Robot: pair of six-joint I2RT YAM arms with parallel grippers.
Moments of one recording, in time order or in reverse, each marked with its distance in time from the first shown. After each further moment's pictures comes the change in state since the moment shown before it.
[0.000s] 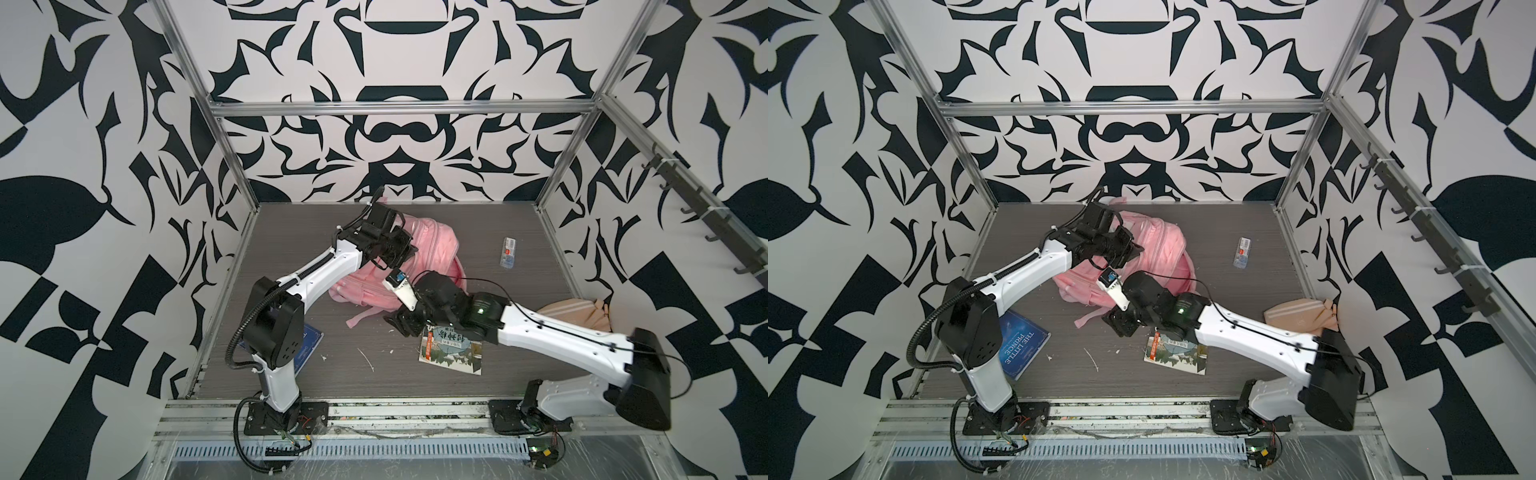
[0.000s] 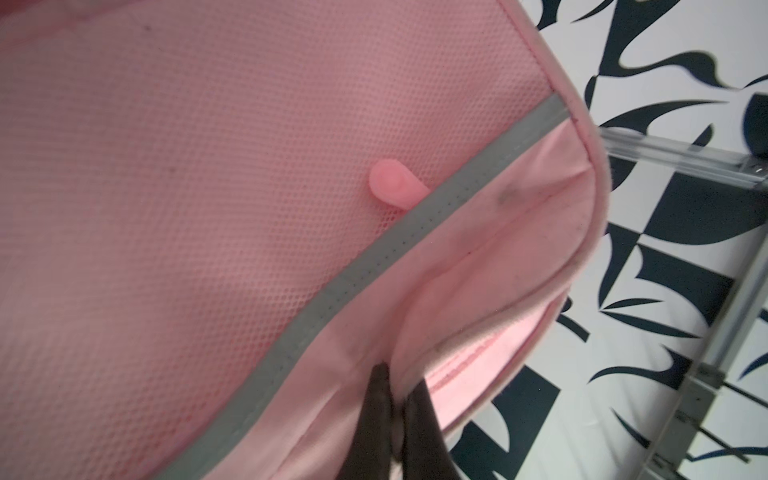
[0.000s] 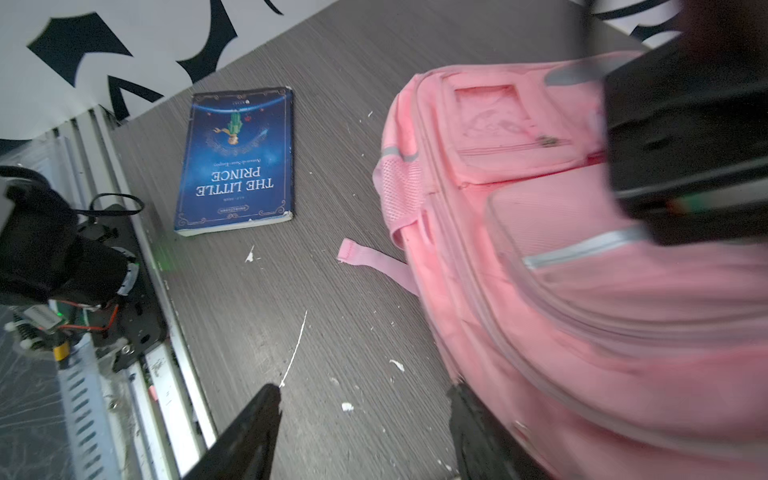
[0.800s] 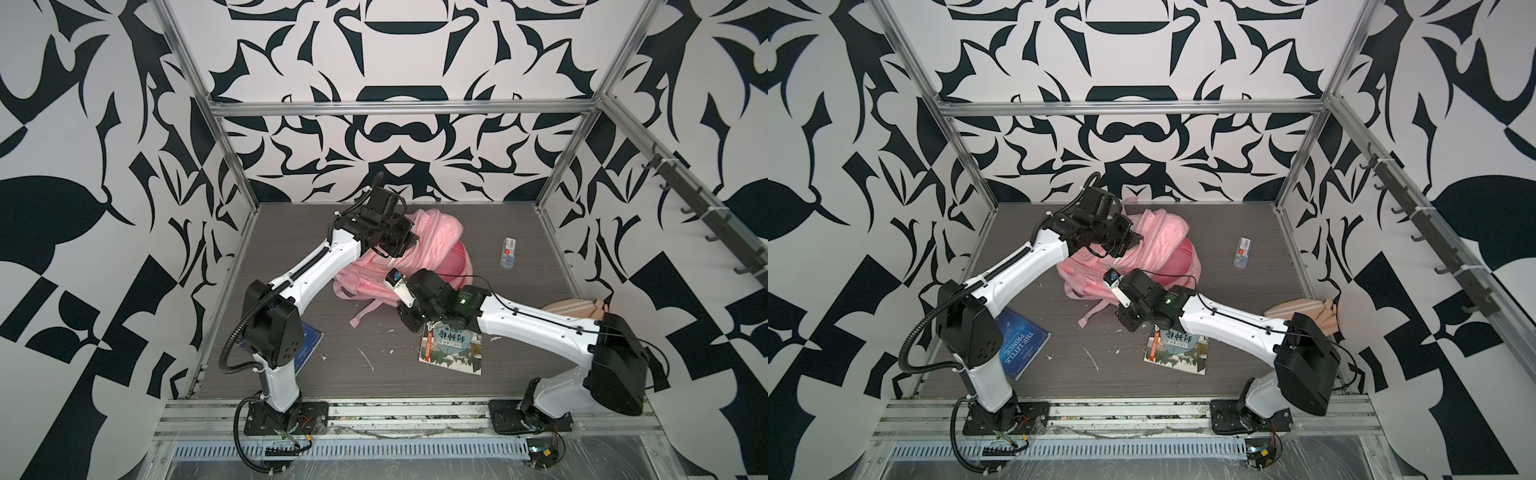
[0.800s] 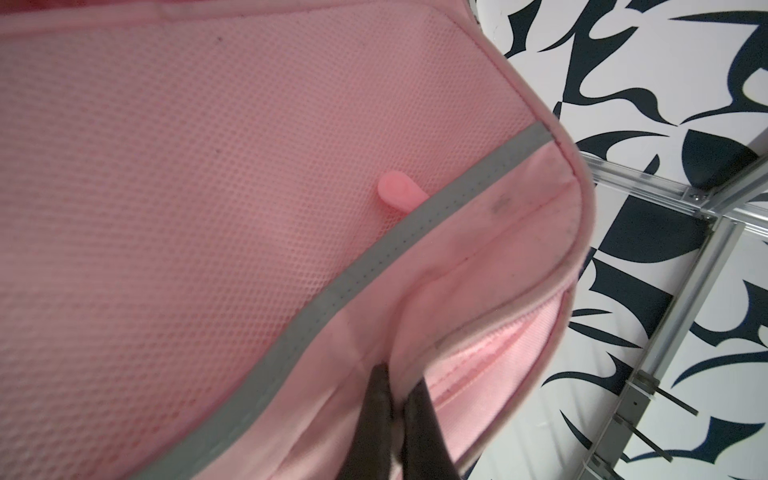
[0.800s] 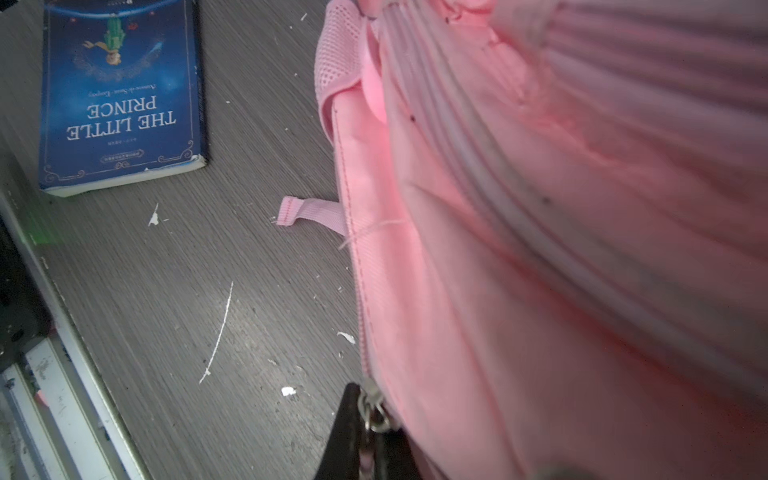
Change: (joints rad) left arm -0.019 0.006 0.232 -0.192 -0.055 -0.148; right arm -0.034 0.234 0.006 0.042 0.034 -0.012
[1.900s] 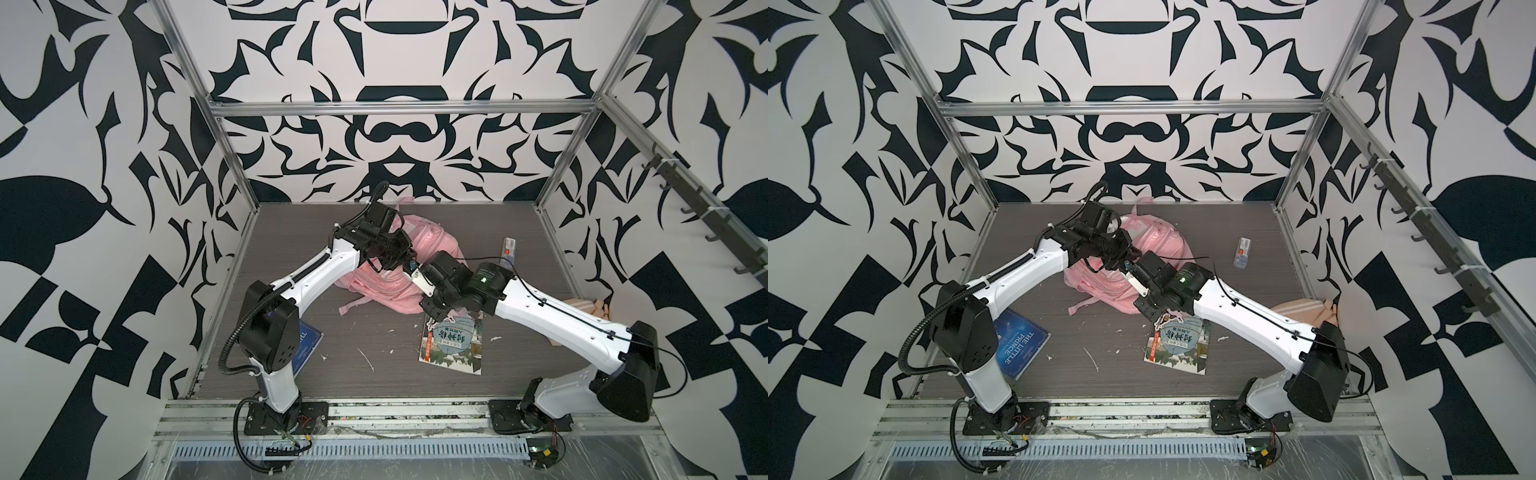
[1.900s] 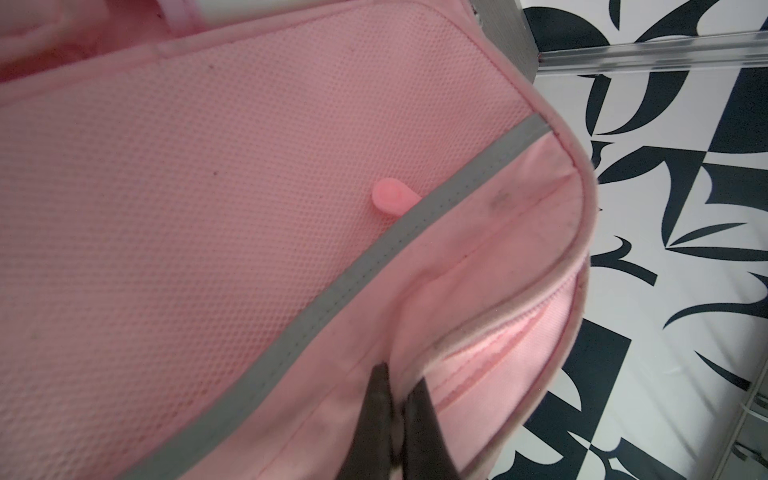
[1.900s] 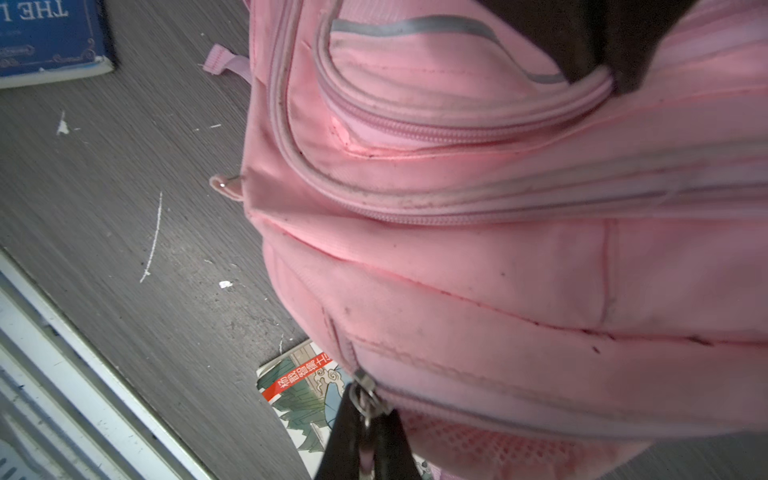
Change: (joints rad) left arm 0.014 -0.035 -0.171 0.066 0.059 0.356; right arm -0.086 -0.068 0.236 -0.517 0.071 -0.074
